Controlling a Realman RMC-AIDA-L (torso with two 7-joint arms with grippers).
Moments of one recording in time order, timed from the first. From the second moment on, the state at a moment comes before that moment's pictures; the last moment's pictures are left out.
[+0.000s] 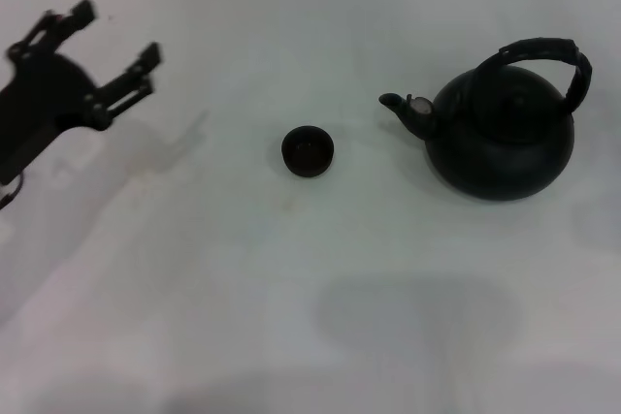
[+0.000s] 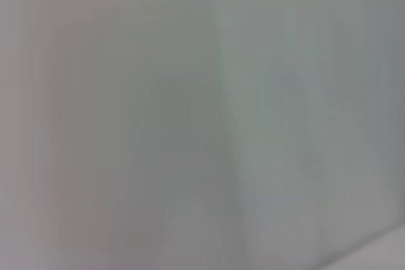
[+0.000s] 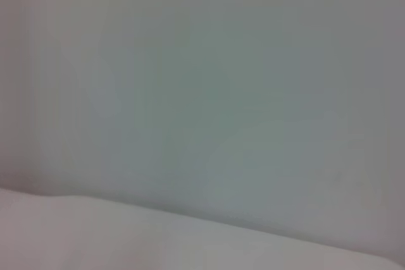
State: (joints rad) left arm -0.04 -2.08 -1.70 -0.78 0.80 -1.12 2.46; right arm 0.01 2.00 2.14 0.70 -1.03 0.95 -2.34
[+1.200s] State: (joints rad) left arm -0.07 -2.08 -1.80 -0.46 0.65 -1.29 2.63; right arm -0.23 2.02 1.75 1.27 -1.35 0.92 -1.92
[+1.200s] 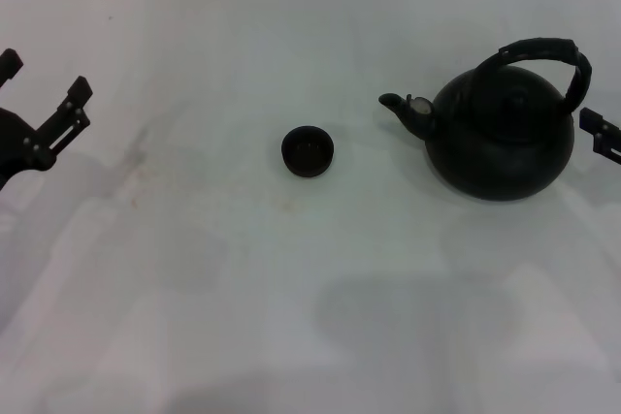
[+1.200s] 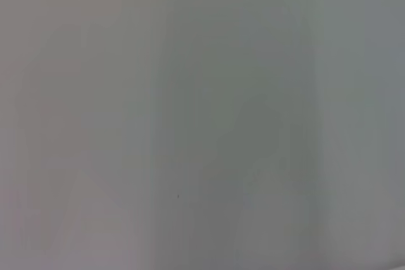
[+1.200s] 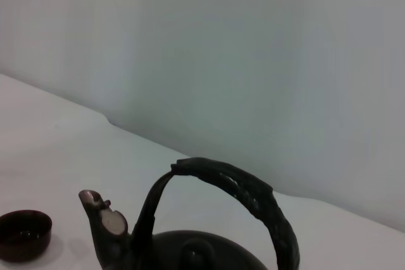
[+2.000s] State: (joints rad) left arm -0.06 -2.08 -1.80 -0.46 0.65 -1.30 2.63; right arm -0.12 2.02 1.71 1.20 -1.34 0.85 -1.91
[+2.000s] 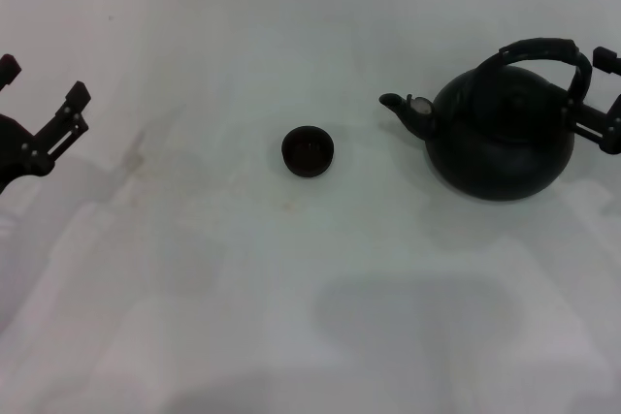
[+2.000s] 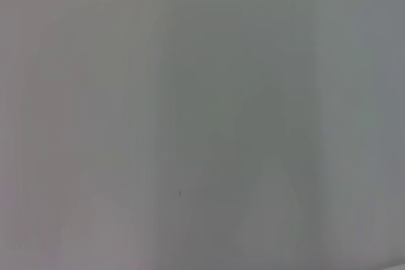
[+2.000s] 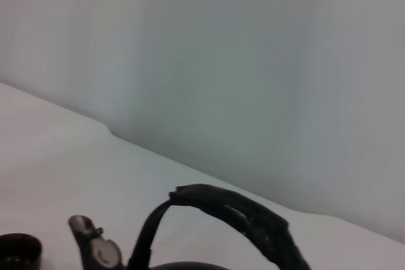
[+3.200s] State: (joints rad) left arm -0.06 -2.08 -1.81 -0.46 0.65 -1.29 2.63; right arm -0.06 2.02 1.70 1.11 -1.25 0.79 -2.02
